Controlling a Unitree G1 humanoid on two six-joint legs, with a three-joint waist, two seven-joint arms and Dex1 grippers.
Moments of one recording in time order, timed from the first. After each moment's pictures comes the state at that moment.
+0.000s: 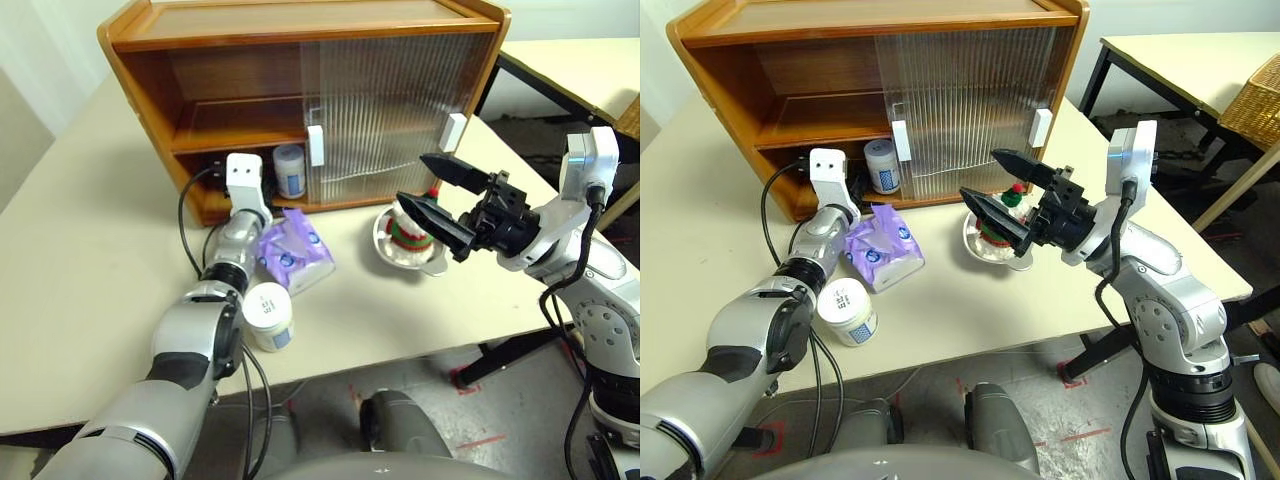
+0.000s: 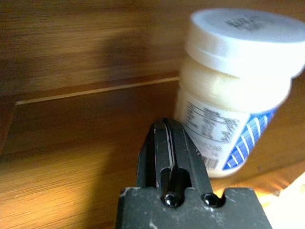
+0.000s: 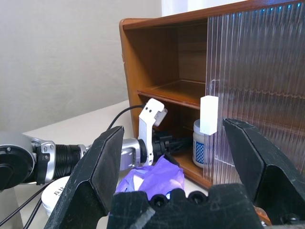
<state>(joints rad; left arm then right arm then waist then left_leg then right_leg) -0.90 0.18 0.21 1.27 -0.06 -0.31 -0.17 -0.24 -0.49 -0.13 -0.48 0.76 0.45 0.68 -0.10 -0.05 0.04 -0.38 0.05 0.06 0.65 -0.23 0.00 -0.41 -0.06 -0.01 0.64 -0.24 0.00</state>
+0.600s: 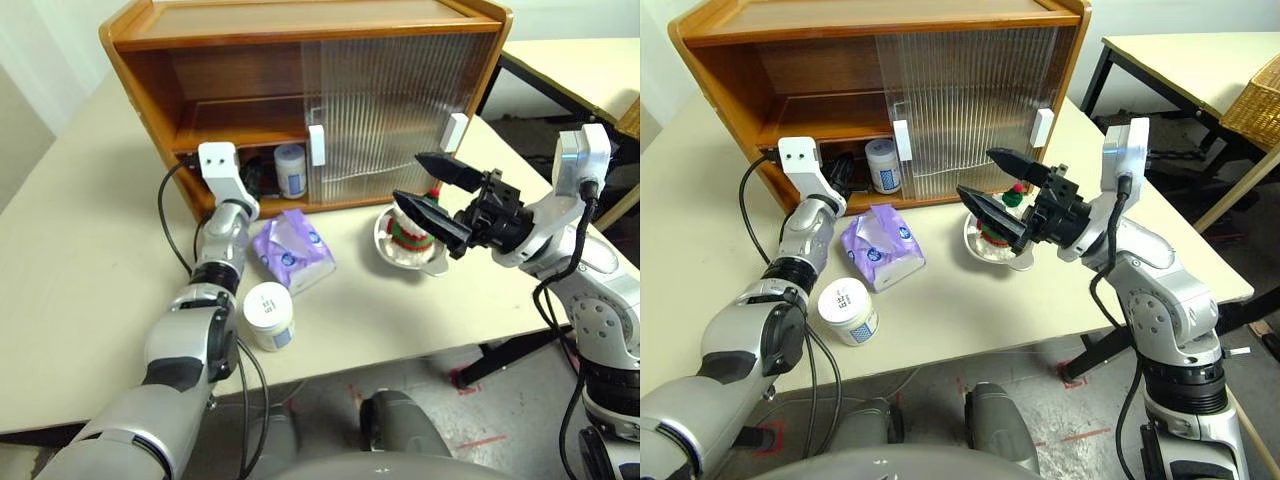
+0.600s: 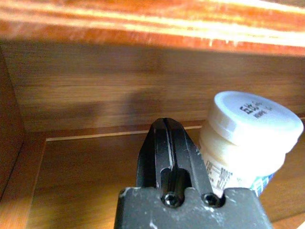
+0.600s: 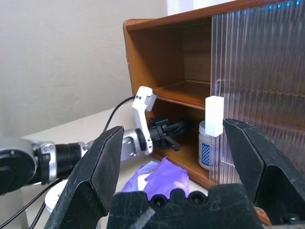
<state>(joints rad) -0.83 0.20 0.26 1.09 -0.14 -0.34 -0.26 -0.27 -0.47 -0.12 -0.44 0.75 0.45 0.72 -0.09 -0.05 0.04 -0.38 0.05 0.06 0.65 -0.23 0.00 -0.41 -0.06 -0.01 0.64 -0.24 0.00</state>
